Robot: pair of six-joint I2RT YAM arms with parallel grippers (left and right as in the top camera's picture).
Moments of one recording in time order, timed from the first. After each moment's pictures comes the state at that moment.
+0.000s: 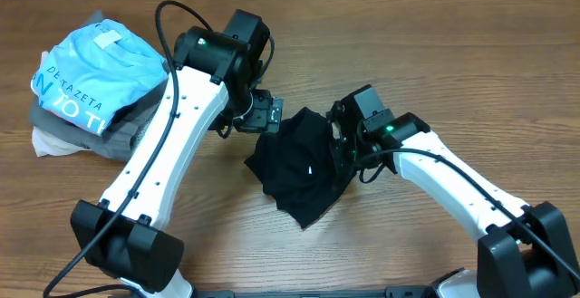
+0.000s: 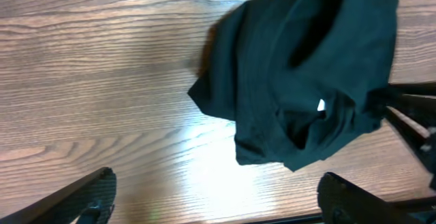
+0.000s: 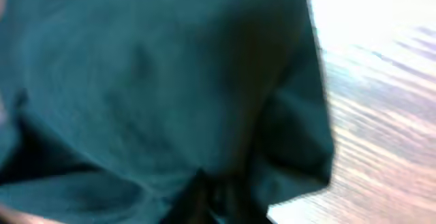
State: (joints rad) left arm -0.39 1.80 1.82 -1.51 0.06 -0.30; right arm 0.48 1.61 1.05 -0.74 -0.24 0.23
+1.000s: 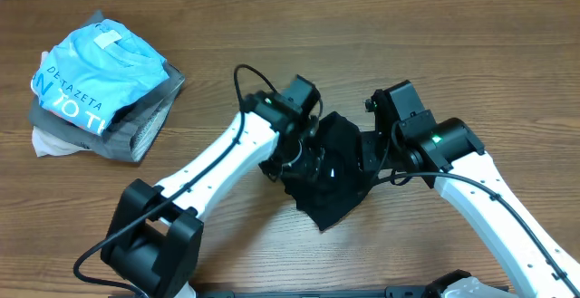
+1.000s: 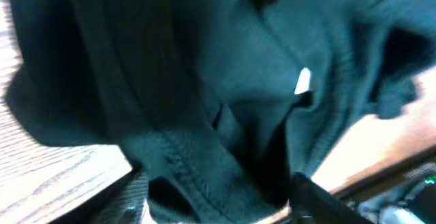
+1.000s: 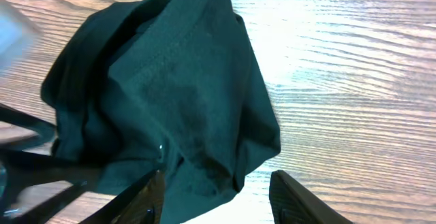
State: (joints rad) left arm -0.62 1.80 1.35 -1.04 0.29 -0.39; right arm 0.43 1.36 1.13 -0.97 -0.05 0.32
